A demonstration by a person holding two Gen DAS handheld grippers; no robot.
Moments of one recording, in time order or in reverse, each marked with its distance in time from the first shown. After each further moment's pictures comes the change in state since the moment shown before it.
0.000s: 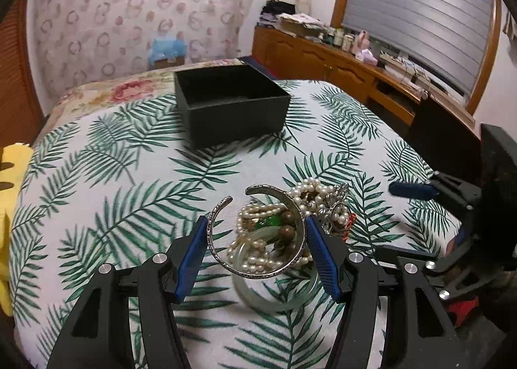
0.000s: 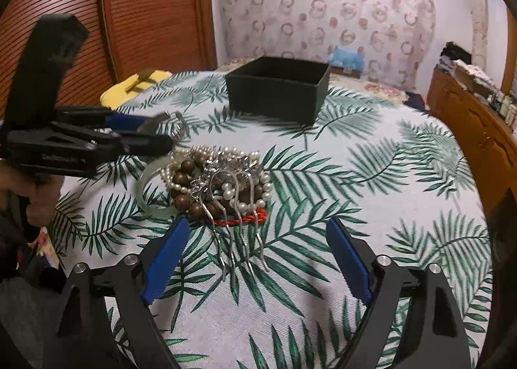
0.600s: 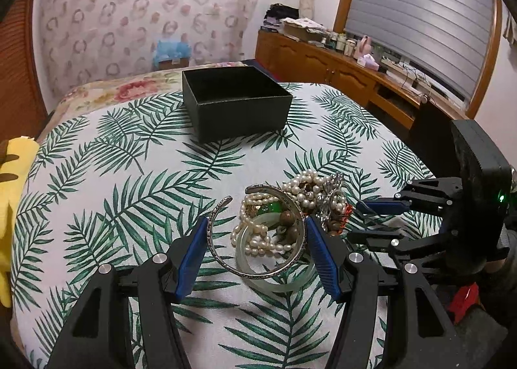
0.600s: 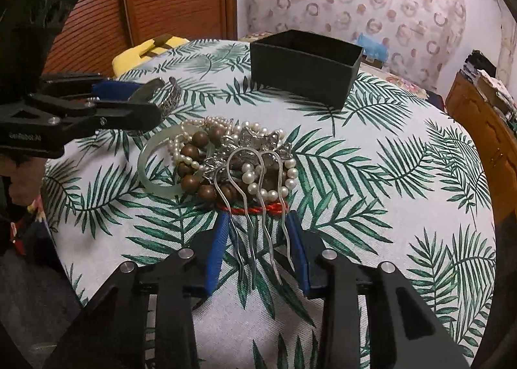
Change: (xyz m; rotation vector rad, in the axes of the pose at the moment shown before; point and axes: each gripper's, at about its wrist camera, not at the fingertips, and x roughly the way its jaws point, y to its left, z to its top) left arm -0.014 0.002 -0.012 -0.016 -0.015 0.000; right arm 0.017 0.010 0.004 -0.102 0.102 0.036
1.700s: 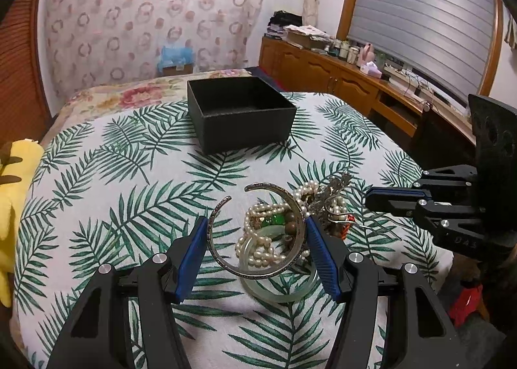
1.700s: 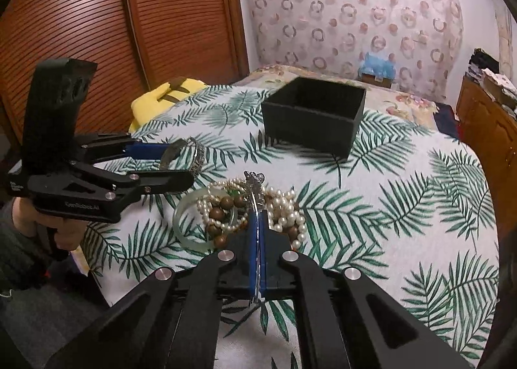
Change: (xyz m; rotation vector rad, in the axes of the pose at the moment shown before) left arm -0.004 0.001 0.009 -0.015 -0.034 0.013; right arm -0.035 -0.005 0.031 0.049 -0.142 0.098
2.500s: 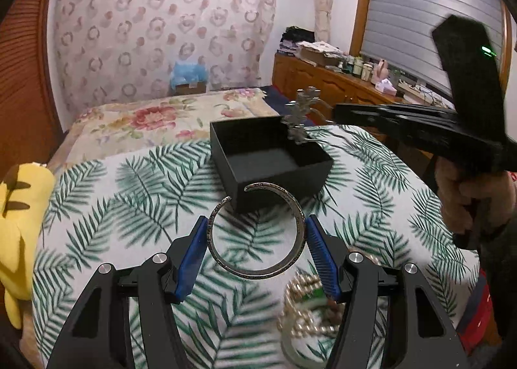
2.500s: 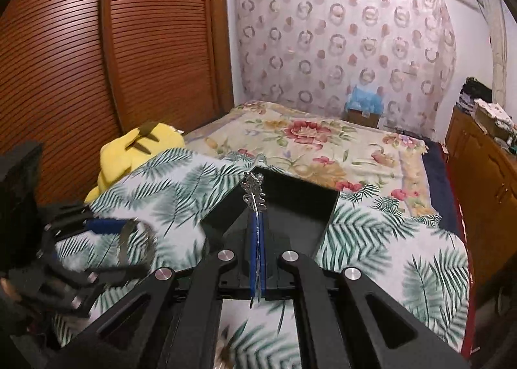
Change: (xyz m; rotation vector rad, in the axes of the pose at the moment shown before) left arm 0.024 0.031 0.057 0.000 -0.073 0.062; right arm 0.052 -0.065 0.130 -0.013 -0.115 -0.069
